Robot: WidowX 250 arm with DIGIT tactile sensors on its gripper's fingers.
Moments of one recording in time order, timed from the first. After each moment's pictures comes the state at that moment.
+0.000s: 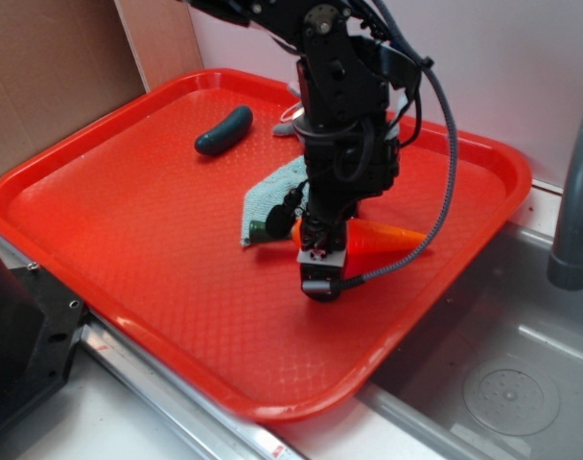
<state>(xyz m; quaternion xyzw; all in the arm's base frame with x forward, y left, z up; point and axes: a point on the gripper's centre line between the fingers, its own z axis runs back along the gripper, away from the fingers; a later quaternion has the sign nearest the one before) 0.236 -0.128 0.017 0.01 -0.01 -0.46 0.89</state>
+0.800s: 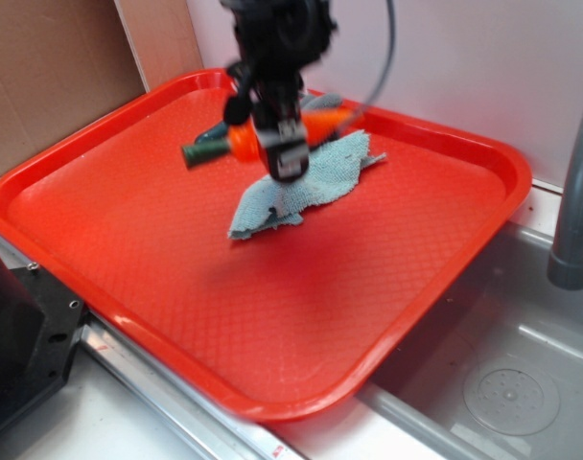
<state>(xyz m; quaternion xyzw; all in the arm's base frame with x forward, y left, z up) 0.238 -0.066 0.119 0.01 -0.04 -0.15 0.99</state>
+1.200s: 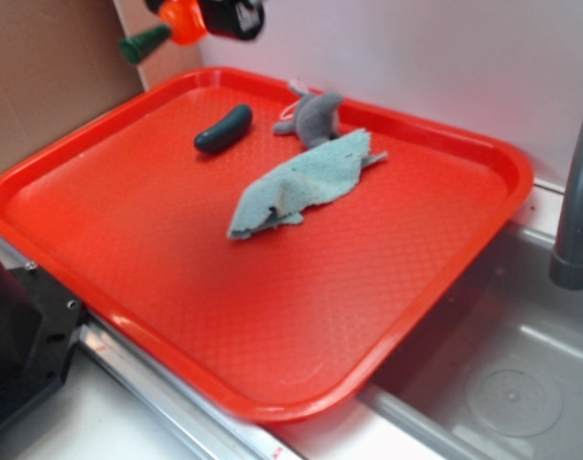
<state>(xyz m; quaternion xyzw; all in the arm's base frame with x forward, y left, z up) 0.231 -0.018 0.177 0.00 -0.06 0.09 0.99</state>
